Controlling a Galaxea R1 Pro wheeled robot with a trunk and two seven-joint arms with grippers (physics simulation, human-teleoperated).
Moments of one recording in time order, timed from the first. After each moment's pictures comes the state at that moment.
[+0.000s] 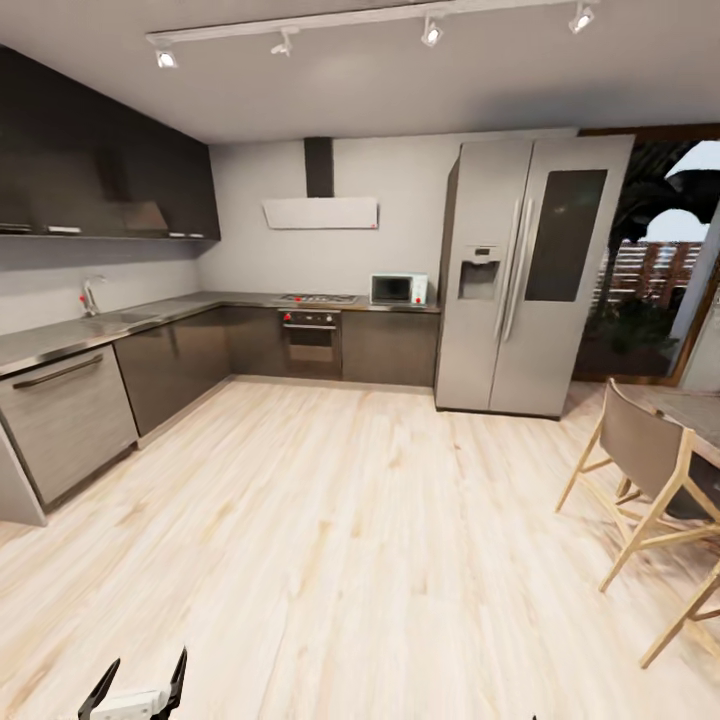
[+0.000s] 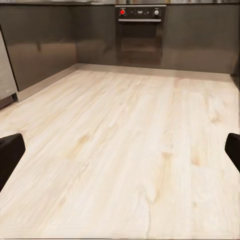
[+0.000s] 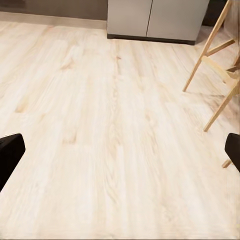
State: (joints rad) left arm 0.13 0.00 0.29 -1.06 0.03 -0.56 -0.16; right arm 0.25 -0.04 -0.08 -1.05 0.00 -0.48 -0.13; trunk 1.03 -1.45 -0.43
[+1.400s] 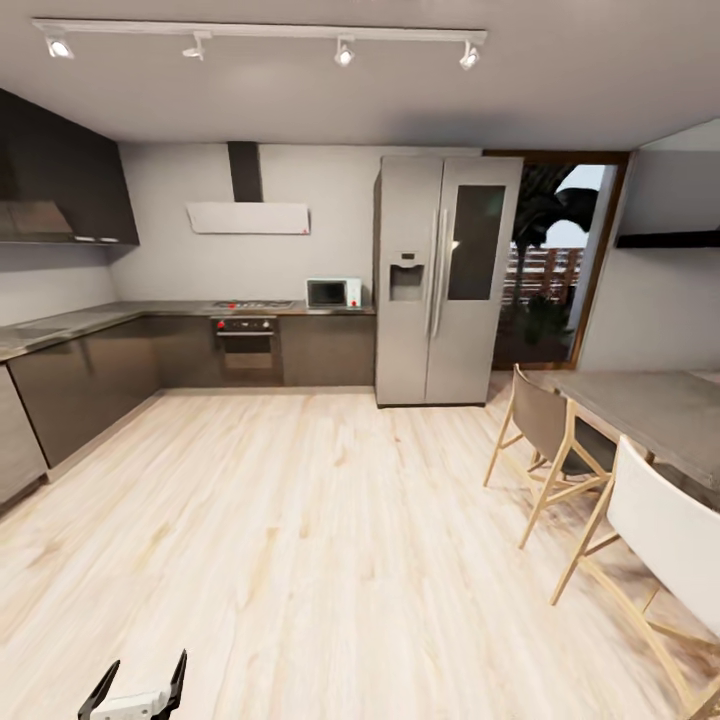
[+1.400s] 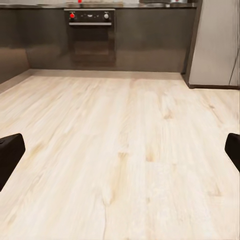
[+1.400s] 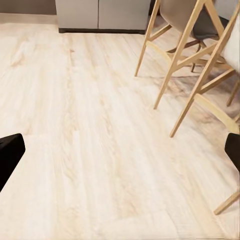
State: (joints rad) left arm 0.13 0.00 0.29 -1.05 0.03 -0.56 -0.16; right arm 0.25 -0.04 -0.08 -1.04 0.00 -0.48 -0.13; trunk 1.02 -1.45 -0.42
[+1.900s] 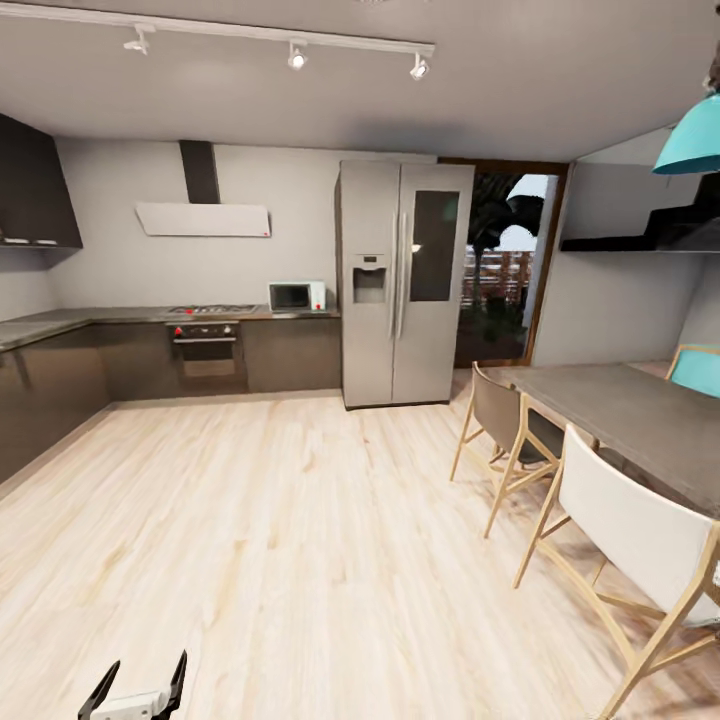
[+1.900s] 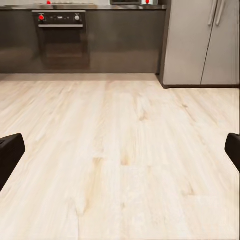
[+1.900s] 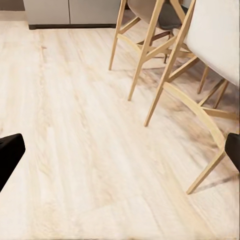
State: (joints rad) left arm 0.13 0.00 0.29 -1.05 0.03 -0.56 -0.16; right arm 0.24 -0.04 -0.08 -1.02 0.00 -0.48 -0.13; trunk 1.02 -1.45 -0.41
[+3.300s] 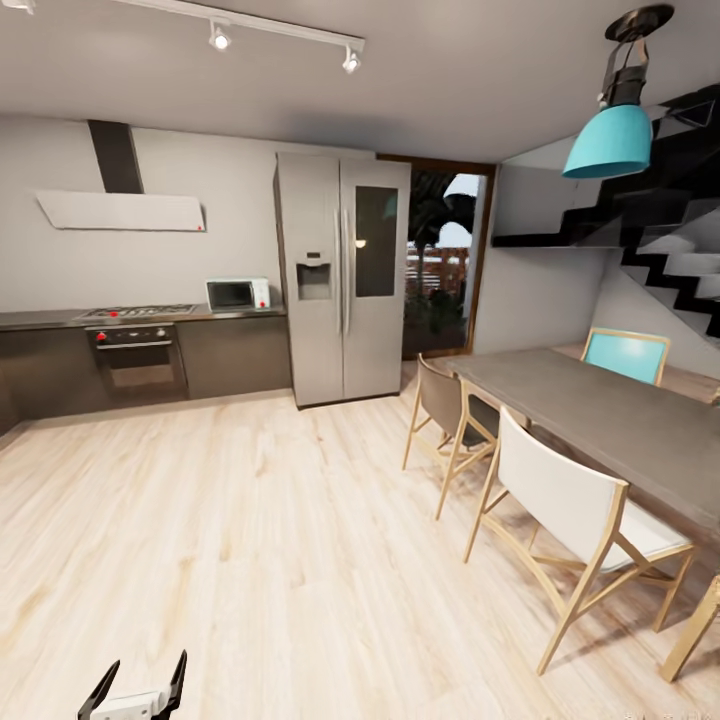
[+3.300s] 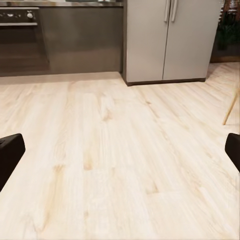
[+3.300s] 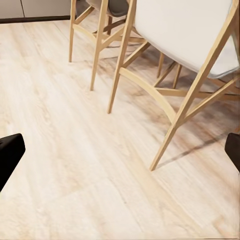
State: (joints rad) left arm 0.13 0.00 0.29 -1.05 0.03 -0.56 -0.16; right arm 0.24 -0.04 -0.08 -1.01 -0.01 -0.48 -0.14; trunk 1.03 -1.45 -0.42
